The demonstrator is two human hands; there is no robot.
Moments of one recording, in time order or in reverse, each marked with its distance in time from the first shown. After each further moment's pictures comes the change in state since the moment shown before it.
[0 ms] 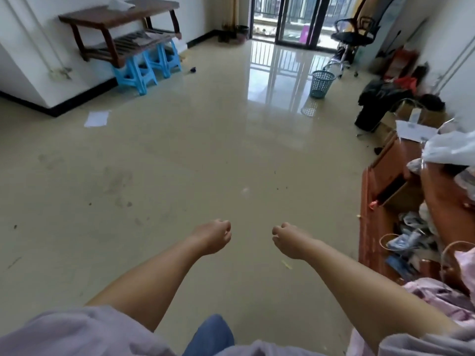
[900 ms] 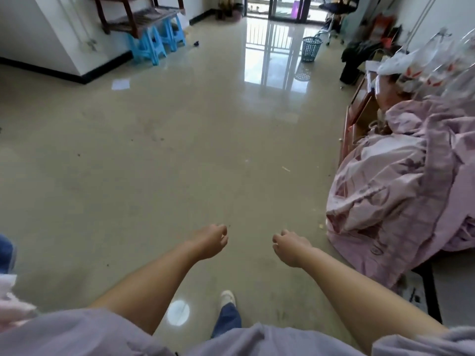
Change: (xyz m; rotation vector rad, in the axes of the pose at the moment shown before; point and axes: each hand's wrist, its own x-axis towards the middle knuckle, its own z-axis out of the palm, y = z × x) left_hand -0.638 0.000 0.294 0.026 -0.092 -0.019; right_hand -0.544 -0.219 0.417 0.031 -0.056 0.056
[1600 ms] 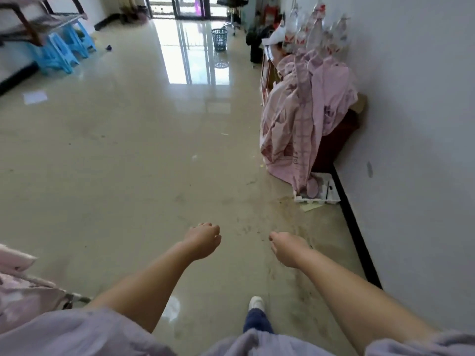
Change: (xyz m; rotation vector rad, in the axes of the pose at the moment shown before) left_hand -0.343 0.060 0.197 0.252 -0.057 0.272; right_hand -0.389 -0.069 0.279 0.255 0.151 0.260
